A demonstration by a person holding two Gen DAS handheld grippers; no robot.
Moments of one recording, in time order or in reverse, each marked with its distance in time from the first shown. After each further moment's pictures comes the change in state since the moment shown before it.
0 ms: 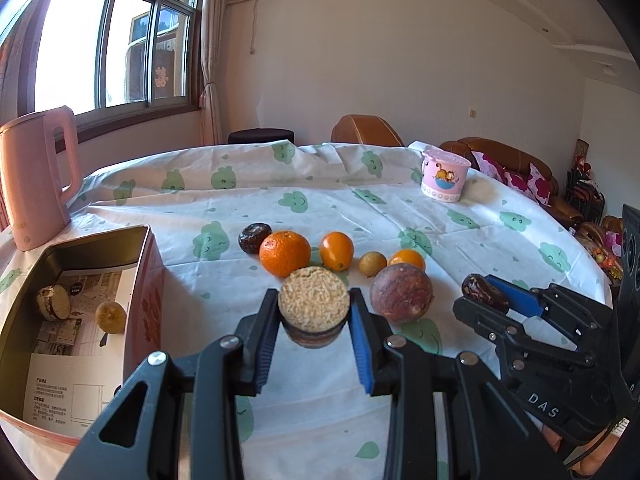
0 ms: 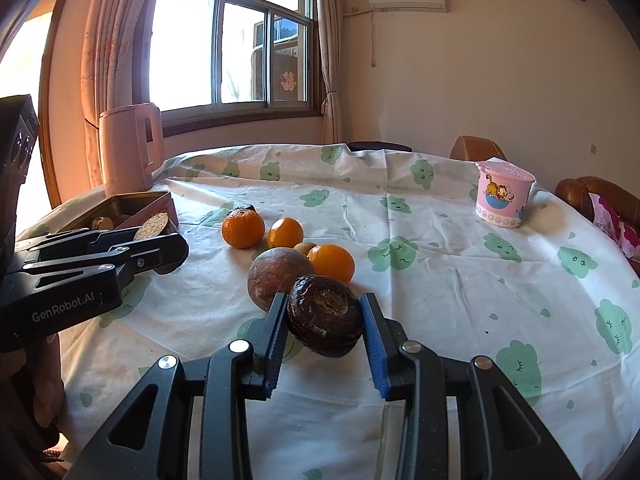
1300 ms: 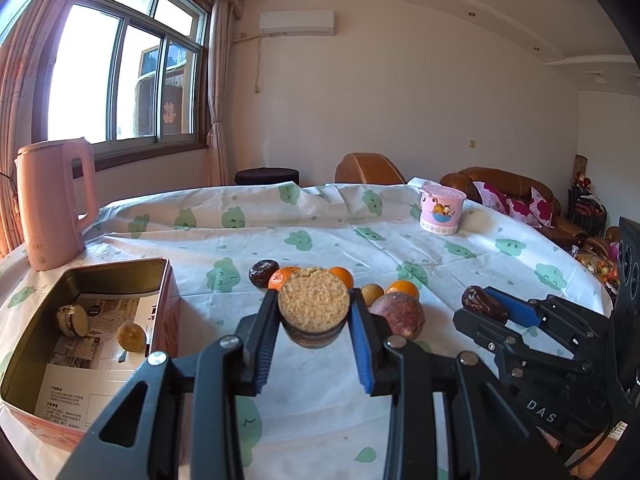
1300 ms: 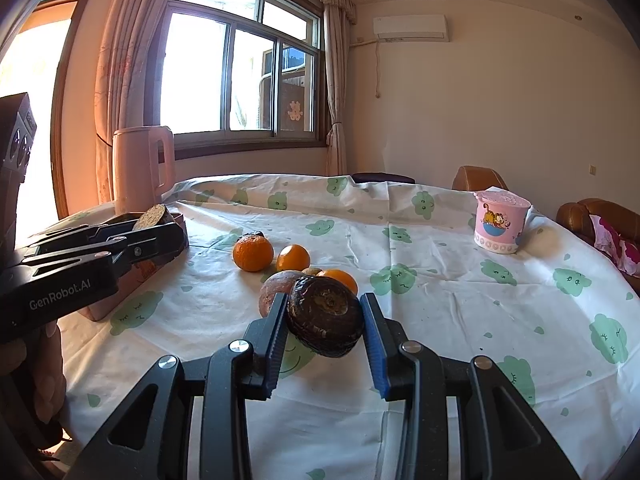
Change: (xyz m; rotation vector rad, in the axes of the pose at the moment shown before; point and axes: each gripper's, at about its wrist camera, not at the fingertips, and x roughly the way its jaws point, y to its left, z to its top) left arm -0.026 -0.002 -0.004 0.011 -0.157 0.026; right arm -0.018 0.004 -0.005 -0.022 -0.124 0.010
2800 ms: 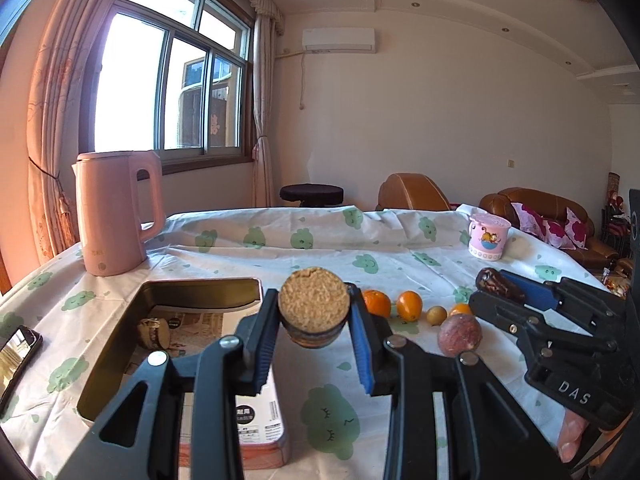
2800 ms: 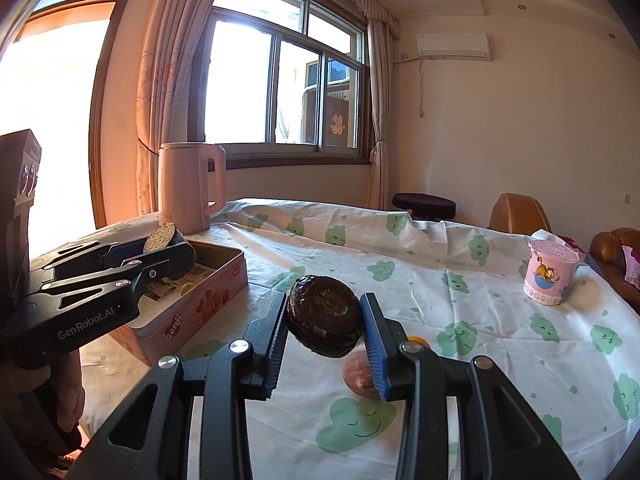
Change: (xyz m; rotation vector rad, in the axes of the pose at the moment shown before) left arm -0.036 0.058 0.014 -0.054 -0.051 0.160; right arm 0.005 0.048 0.048 -0.073 -0.047 0.154
